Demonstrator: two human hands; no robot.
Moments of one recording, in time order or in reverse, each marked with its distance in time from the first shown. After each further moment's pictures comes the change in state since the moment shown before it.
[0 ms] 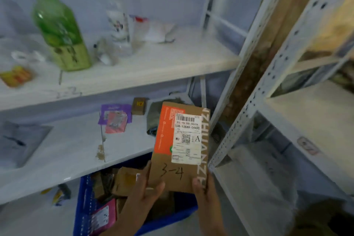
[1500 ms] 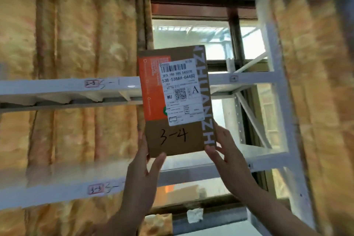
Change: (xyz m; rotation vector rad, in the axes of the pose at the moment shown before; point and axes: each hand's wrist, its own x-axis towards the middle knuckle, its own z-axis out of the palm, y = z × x) left_hand -0.592 0.538 0.452 -0.318 -0.836 1.269; right_hand -0.750 -0.474 -0.463 -0.787 1.235 -0.919
